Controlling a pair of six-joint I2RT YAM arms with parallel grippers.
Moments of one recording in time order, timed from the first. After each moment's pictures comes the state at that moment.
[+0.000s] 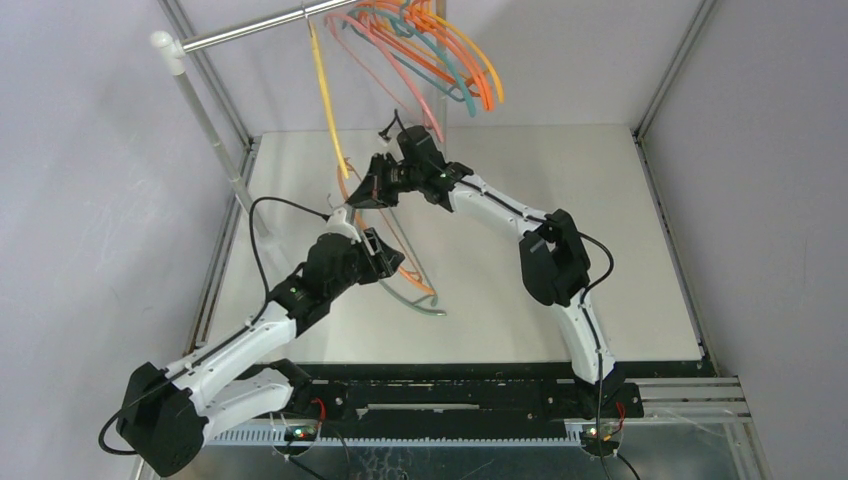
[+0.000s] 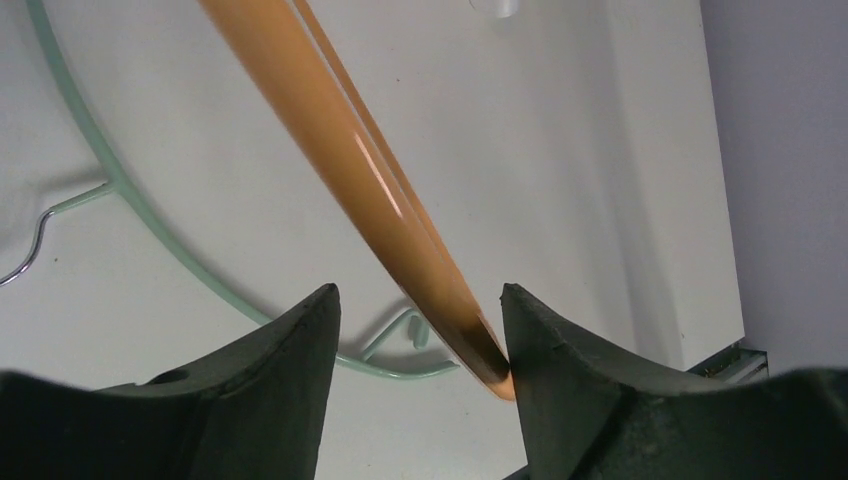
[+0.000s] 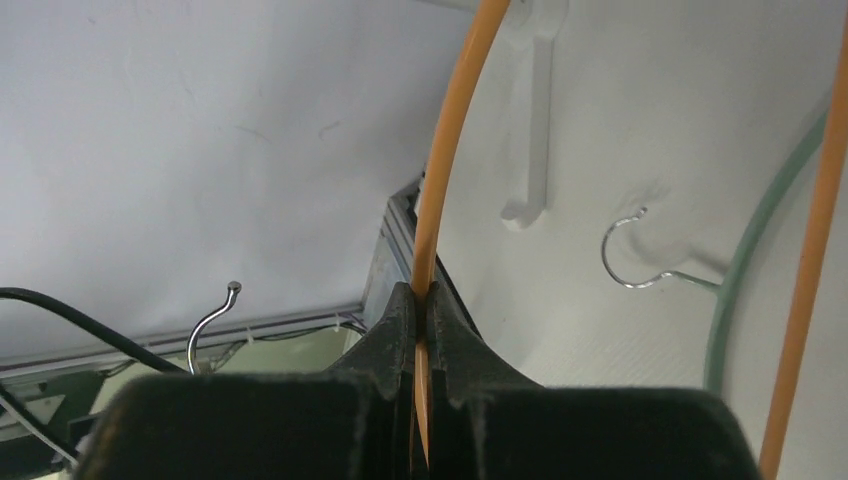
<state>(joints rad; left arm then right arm) -0.60 0.98 0.58 -0.07 -0.07 -0.74 0.72 2.23 1.98 -0.22 -0.66 0.93</state>
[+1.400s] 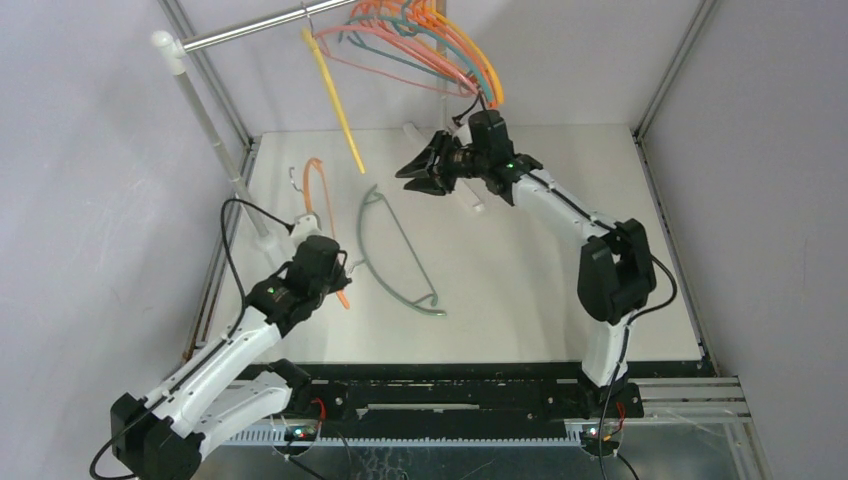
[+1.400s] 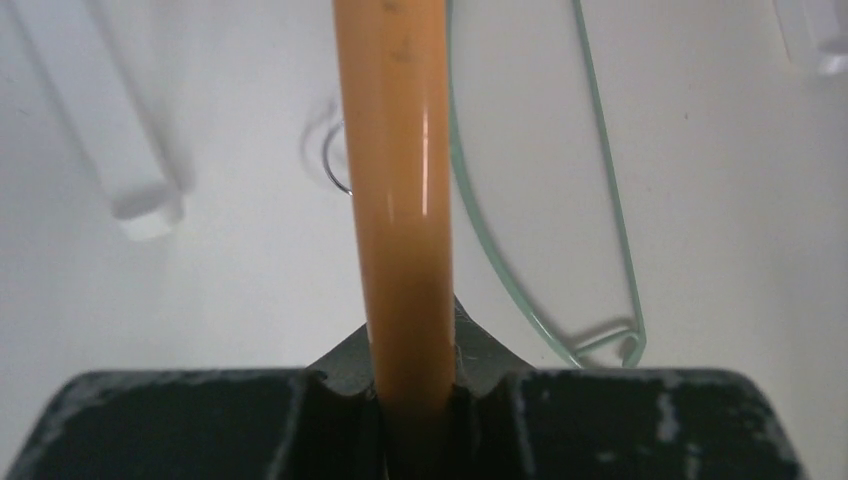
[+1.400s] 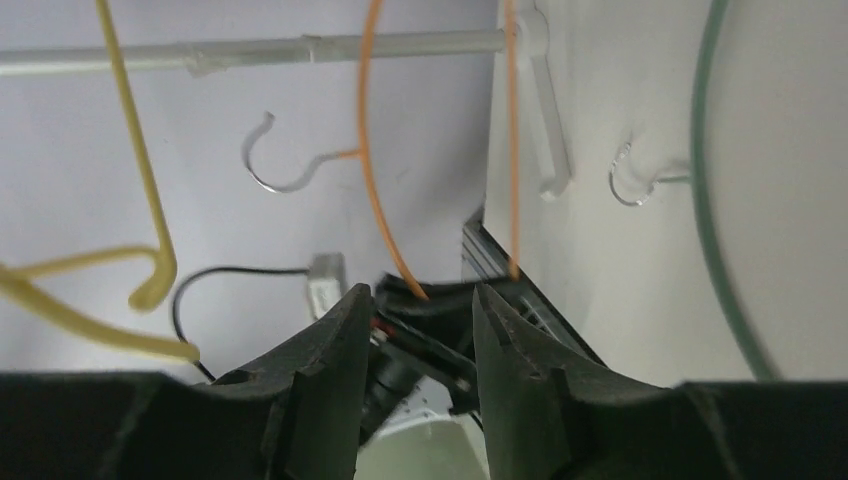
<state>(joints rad) -0.56 0.87 0.66 -0.56 -0.42 -0.72 0.53 1.91 1.62 -0.13 -0.68 1.23</state>
